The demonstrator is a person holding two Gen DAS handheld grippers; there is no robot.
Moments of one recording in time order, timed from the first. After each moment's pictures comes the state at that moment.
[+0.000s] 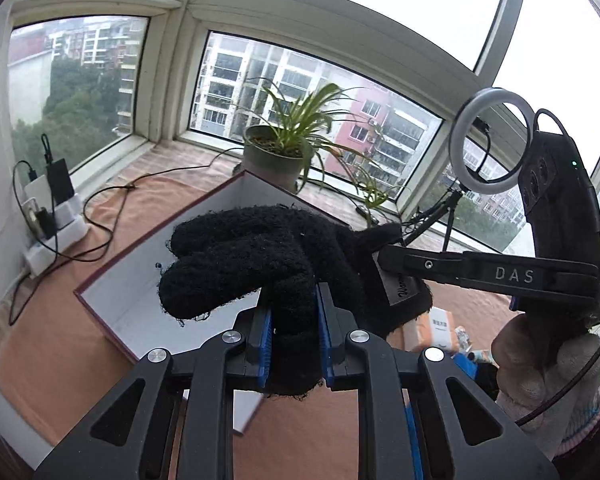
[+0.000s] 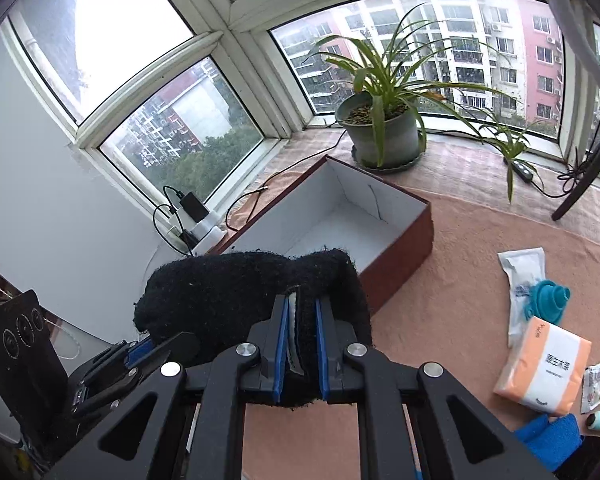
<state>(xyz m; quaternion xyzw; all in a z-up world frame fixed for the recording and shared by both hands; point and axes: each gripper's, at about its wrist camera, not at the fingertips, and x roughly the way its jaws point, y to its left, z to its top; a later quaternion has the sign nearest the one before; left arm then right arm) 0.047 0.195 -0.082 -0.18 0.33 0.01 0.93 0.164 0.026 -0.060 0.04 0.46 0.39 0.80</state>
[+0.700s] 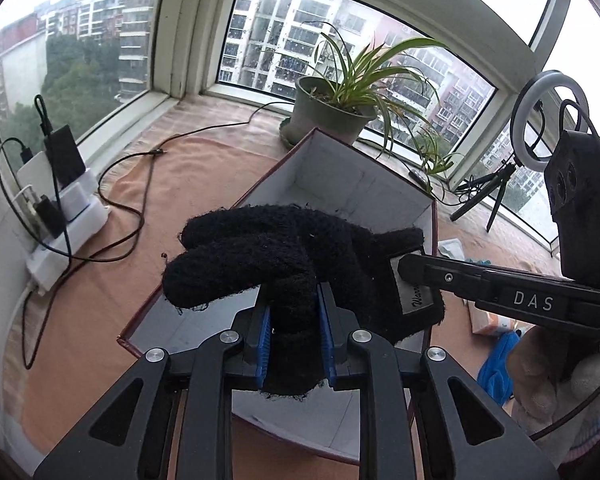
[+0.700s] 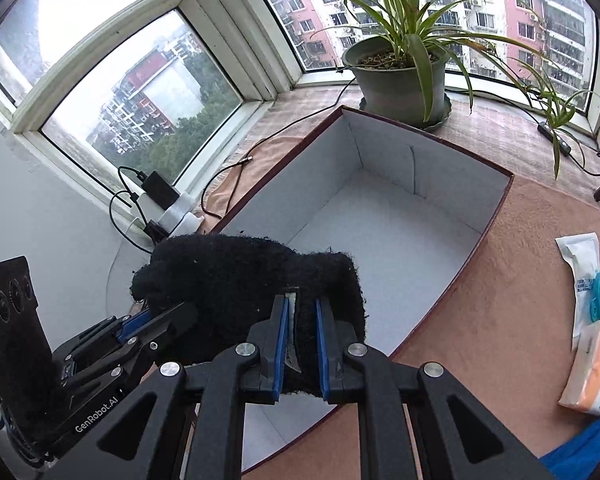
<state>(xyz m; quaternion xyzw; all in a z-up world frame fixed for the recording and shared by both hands) 0.087 0.269 -0.131 -0.17 0.41 0.01 0.89 0.184 0.115 -0.121 0.03 0.51 0.34 0.79</state>
